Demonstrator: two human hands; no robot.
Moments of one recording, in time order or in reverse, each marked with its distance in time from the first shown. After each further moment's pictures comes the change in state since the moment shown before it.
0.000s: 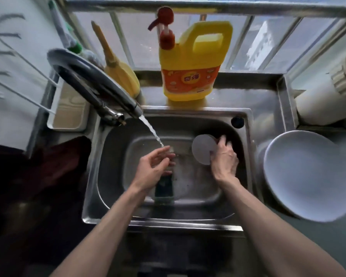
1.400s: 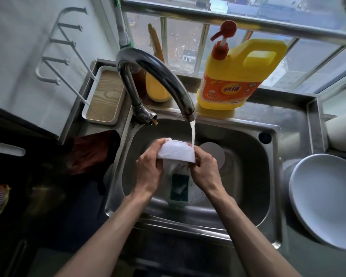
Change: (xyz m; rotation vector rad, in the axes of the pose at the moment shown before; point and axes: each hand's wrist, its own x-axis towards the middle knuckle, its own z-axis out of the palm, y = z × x) left_hand -0.005 -0.001 -0.062 0.594 0.396 0.503; right_hand -0.062 -0.105 -0.005 0.566 -0.270 -0.360
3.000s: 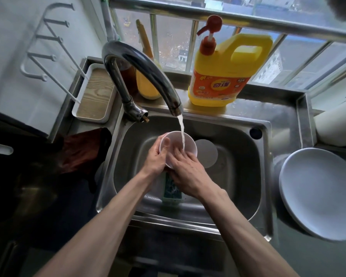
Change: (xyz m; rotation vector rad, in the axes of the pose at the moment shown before) left_hand 0.016 0.011 0.034 -0.709 -0.300 -0.497; right_hand -0.005 0.000 0.001 -0.535 -0.401 -0.362
